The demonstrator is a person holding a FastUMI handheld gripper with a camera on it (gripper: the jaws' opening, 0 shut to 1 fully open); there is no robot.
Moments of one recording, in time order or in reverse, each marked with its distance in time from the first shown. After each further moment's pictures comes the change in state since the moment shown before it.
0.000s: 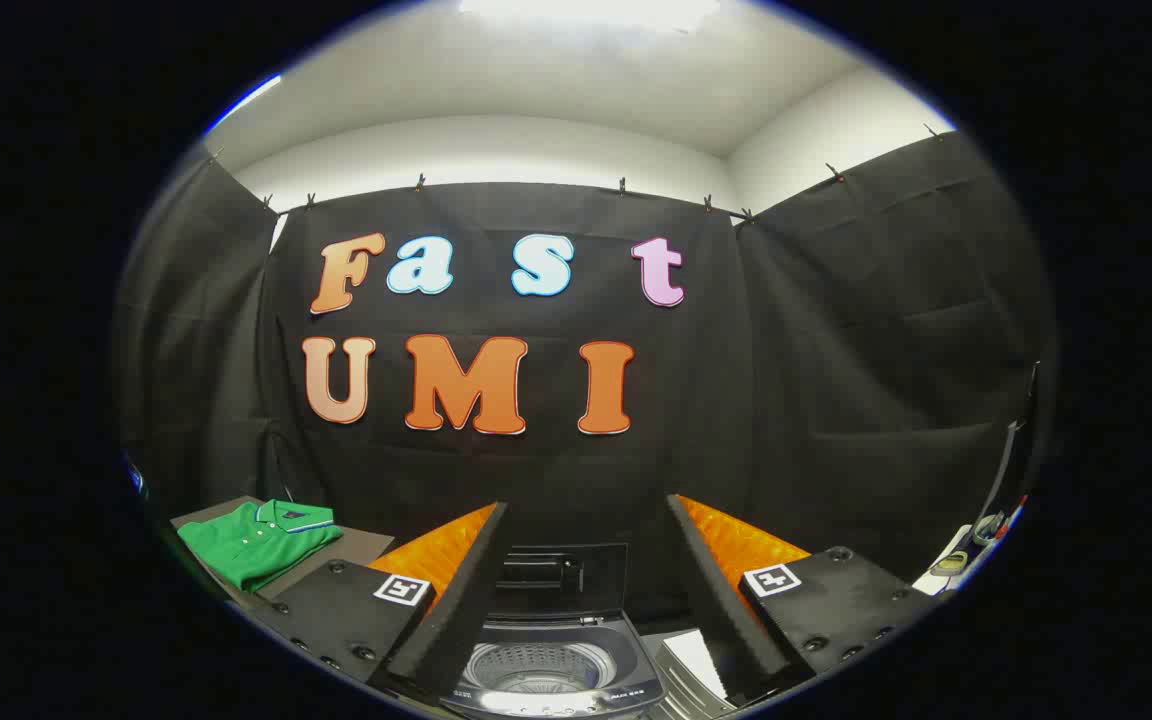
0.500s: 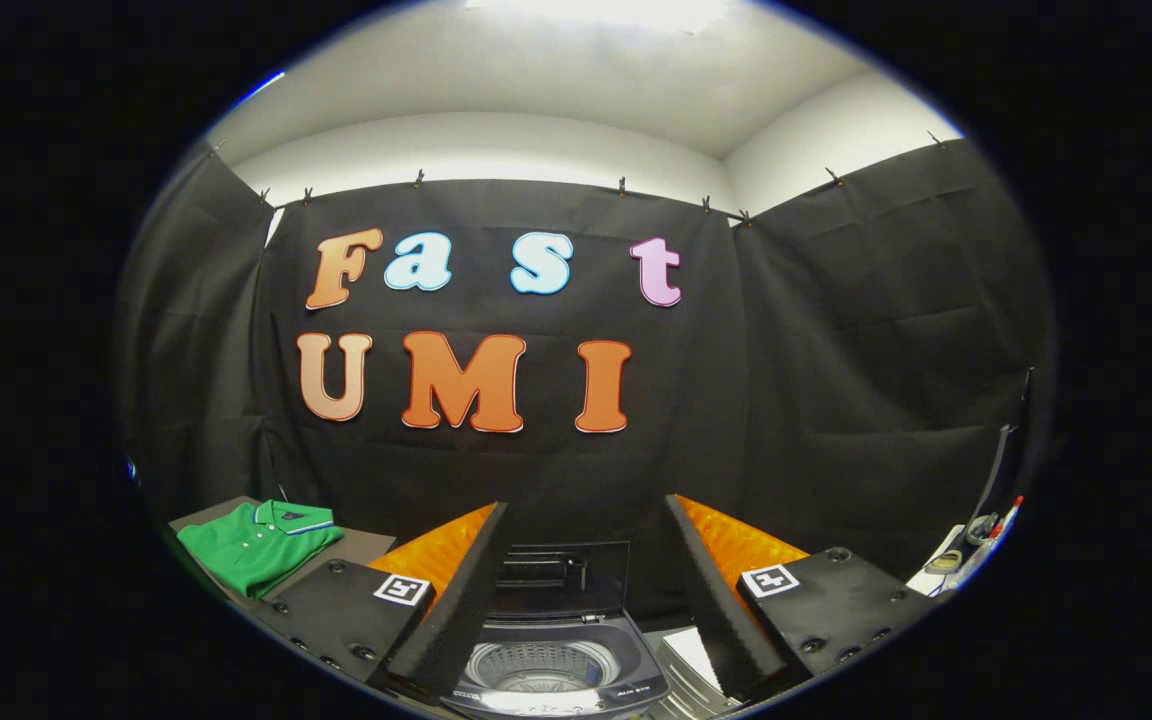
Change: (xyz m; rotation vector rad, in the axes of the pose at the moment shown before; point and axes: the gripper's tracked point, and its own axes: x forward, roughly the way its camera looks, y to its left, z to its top) arm -0.002 0.020 0.006 -0.011 0.001 -0.040
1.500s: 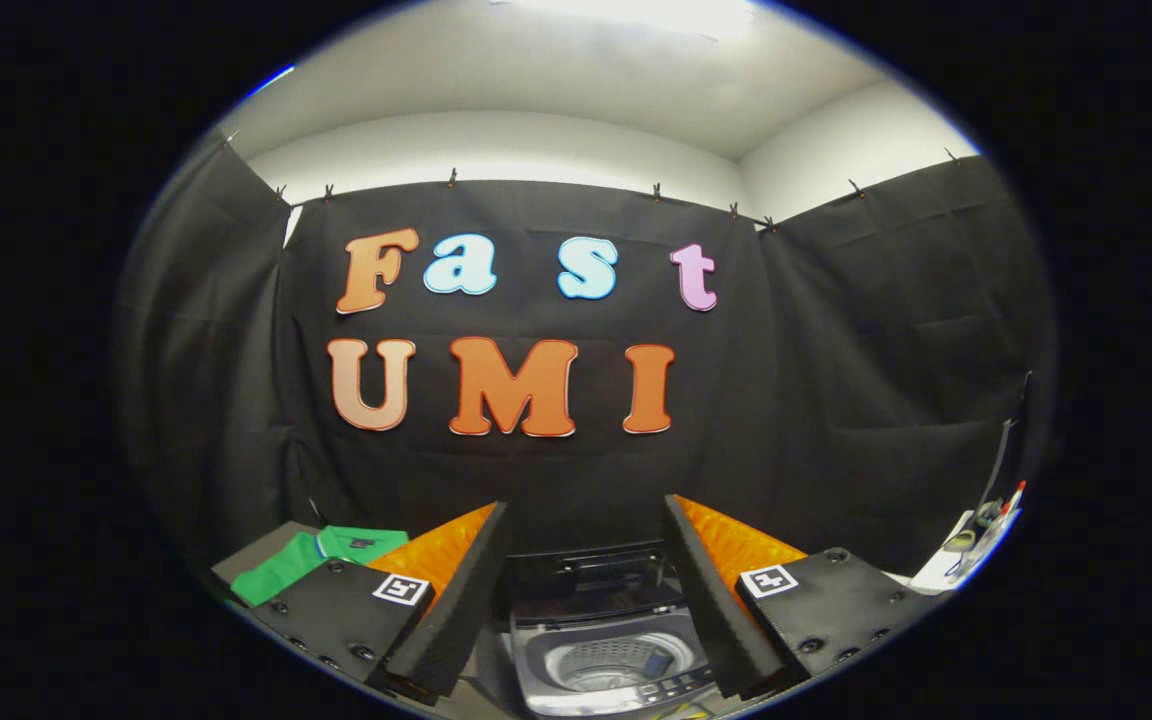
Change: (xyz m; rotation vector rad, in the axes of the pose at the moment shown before) arm -0.025 0.194 0.024 0.053 0.016 0.045
